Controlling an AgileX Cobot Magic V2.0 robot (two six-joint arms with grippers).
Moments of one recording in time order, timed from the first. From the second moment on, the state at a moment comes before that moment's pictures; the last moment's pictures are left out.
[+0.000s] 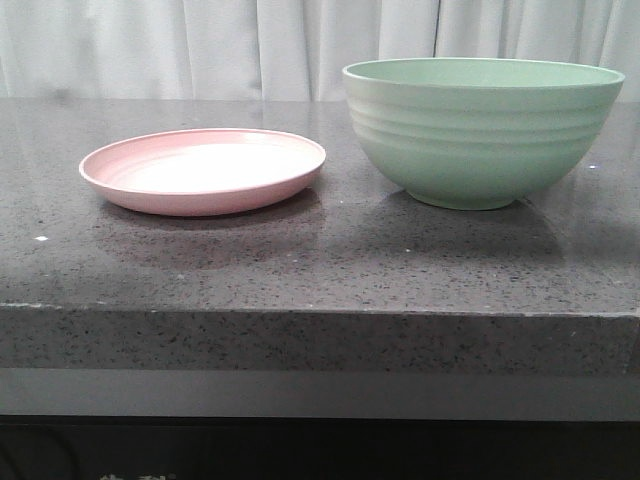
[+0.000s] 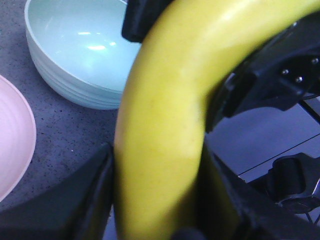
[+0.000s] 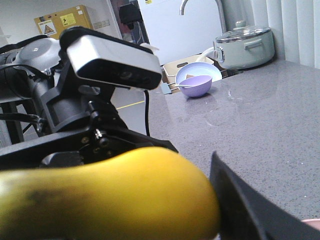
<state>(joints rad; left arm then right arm) -0.26 1.20 -1.07 -1.14 1.02 0.84 0.37 1.50 -1.15 1.76 1.04 -1.63</state>
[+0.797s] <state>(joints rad) -0.26 1.18 -1.17 -1.10 1.11 0.85 0.16 1.45 -1.16 1.53 0.98 -1.35</state>
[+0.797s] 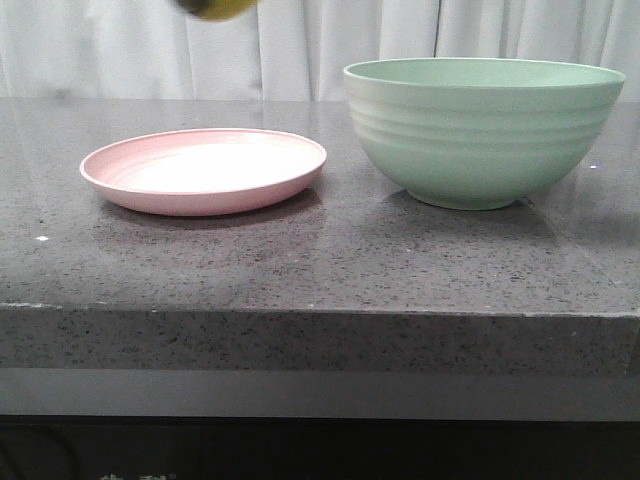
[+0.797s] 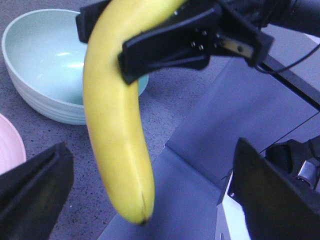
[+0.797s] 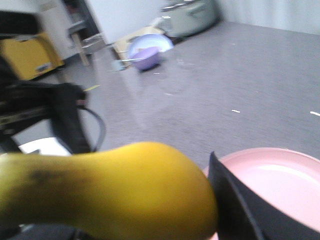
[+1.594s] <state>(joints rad) -0.26 1.17 -1.18 -1.10 1.12 0.85 0.01 1.57 -1.37 0.92 0.70 -0.77</state>
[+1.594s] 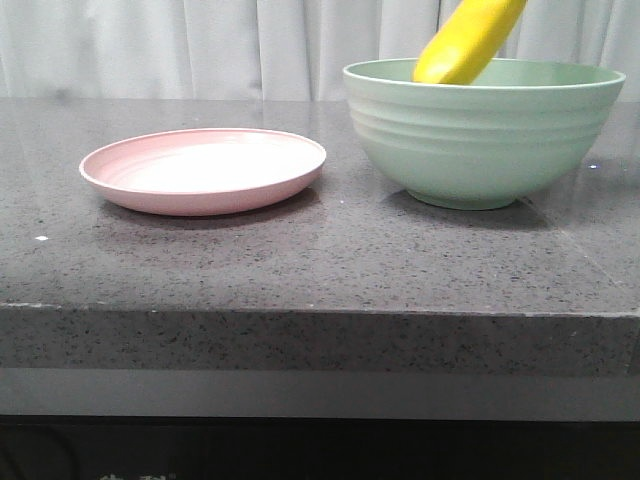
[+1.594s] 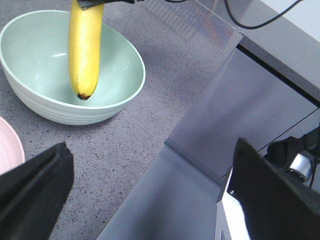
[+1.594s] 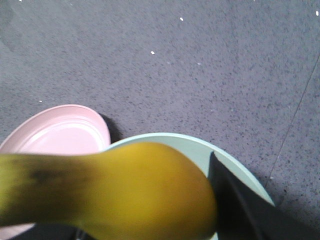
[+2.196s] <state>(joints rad) -0.26 1.17 -1.18 -1.10 1.12 0.85 0.01 1.64 -1.37 0.83 0.66 -0.75</state>
